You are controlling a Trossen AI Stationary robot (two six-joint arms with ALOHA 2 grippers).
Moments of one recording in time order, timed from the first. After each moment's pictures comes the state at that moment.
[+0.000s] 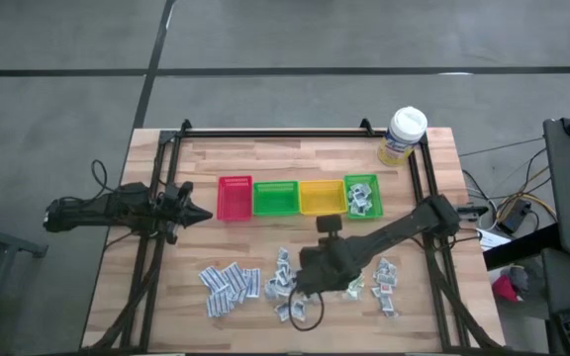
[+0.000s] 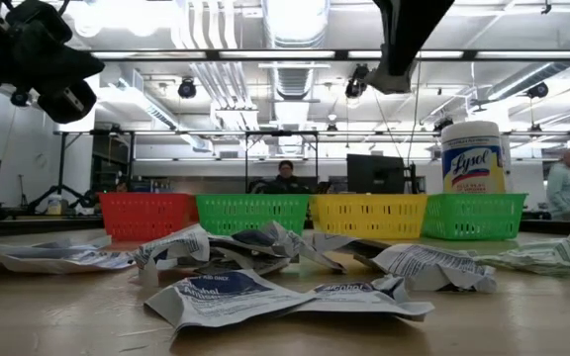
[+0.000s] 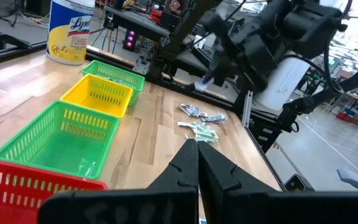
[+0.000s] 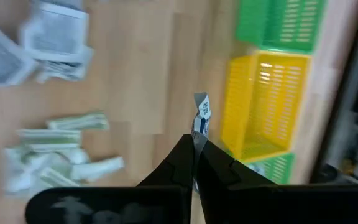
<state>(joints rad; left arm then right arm) 0.00 0.07 0.19 -0.25 0.09 -0.38 0.44 2.07 1.99 -1.57 0.45 0.37</state>
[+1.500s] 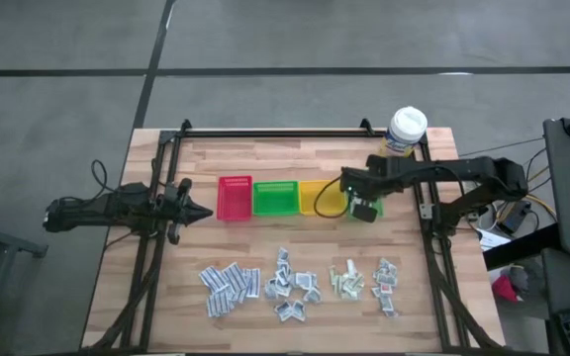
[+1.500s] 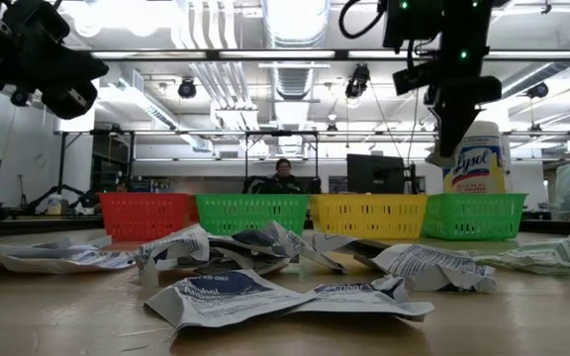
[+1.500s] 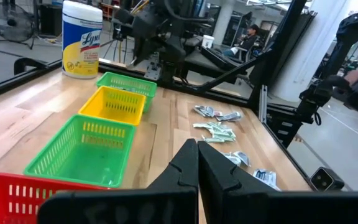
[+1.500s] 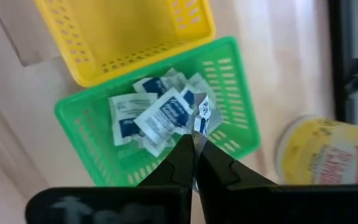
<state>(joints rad) 0.00 0.07 0.19 -0.25 0.04 -0.26 -0.14 1.42 1.08 -1.11 0.30 0.16</state>
